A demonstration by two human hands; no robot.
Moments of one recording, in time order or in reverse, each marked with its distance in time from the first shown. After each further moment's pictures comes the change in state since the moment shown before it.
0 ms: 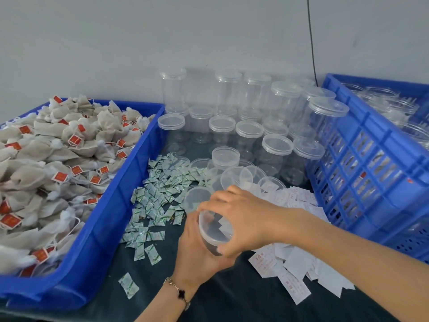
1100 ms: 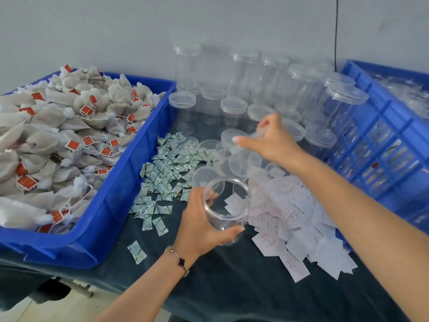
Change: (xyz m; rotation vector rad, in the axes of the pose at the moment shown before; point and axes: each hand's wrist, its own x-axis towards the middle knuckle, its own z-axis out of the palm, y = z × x) left_hand 0.002 -0.011 -0.009 -0.164 -0.009 0.106; right_hand 0.029 0.057 -0.037 0.546 0.623 0.464
